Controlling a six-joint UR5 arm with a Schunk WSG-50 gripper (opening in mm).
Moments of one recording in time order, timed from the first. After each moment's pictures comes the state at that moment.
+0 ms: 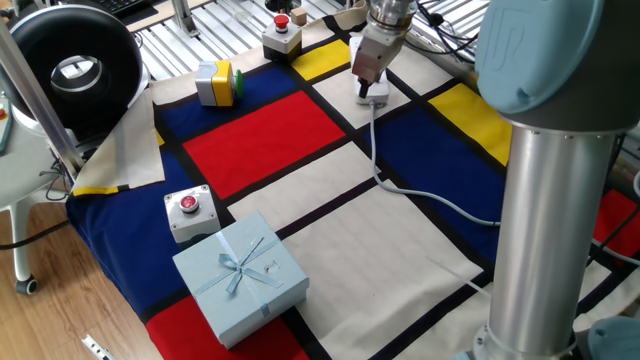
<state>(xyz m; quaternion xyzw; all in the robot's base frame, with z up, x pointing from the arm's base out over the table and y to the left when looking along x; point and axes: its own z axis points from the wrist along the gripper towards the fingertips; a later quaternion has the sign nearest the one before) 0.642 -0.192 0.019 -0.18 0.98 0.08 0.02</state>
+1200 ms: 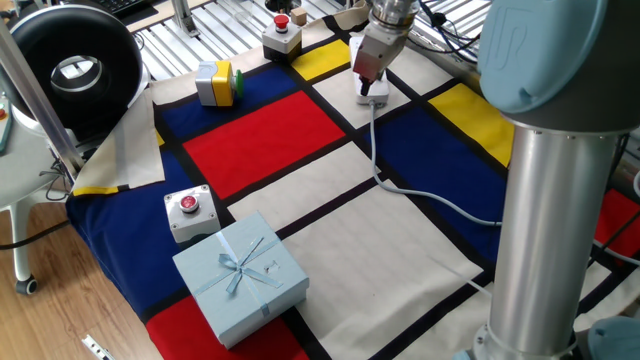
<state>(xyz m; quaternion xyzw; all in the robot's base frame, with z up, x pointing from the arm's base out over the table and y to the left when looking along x) 0.645 -0.200 0.019 -0.16 0.98 0.07 0.03</state>
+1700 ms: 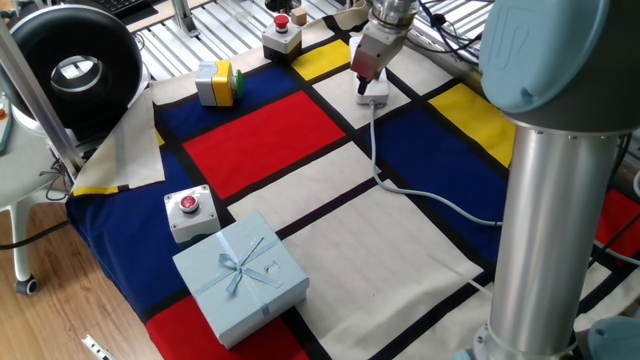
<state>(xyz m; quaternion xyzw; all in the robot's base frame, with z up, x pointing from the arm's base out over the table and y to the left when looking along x) 0.648 -0.196 0.019 -0.15 0.98 0.08 0.04</state>
